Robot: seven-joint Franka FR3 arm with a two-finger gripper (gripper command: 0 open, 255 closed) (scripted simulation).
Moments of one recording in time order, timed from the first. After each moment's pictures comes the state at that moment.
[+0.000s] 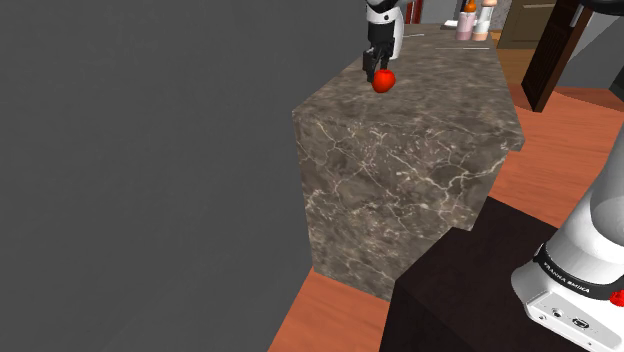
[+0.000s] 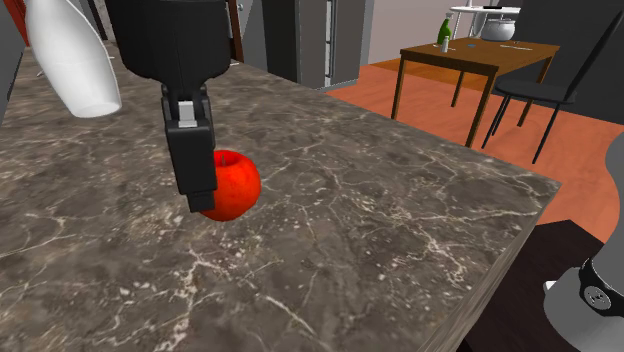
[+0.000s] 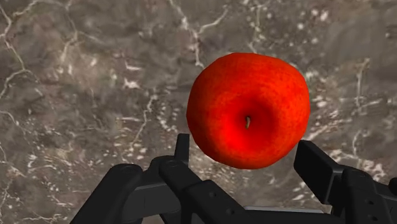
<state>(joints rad) 0.05 0.19 -0.16 -1.59 -0.08 1.89 -0.25</state>
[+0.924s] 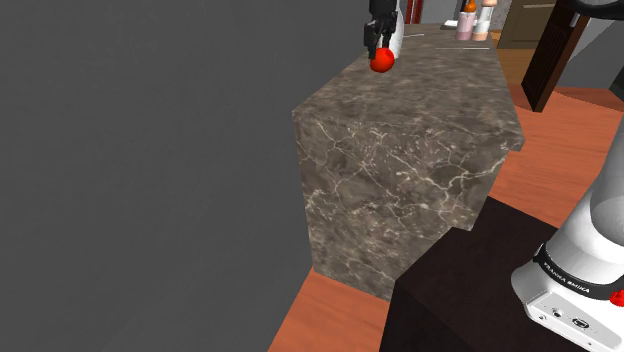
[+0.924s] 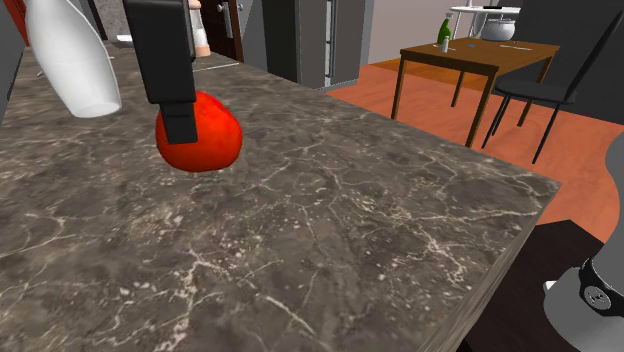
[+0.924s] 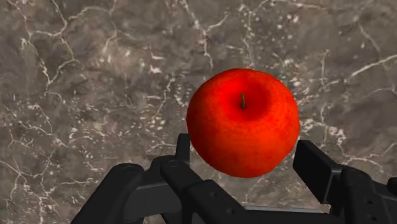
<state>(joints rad) 0.04 0.22 -0.16 -1.37 -0.07 1.70 -0.27</state>
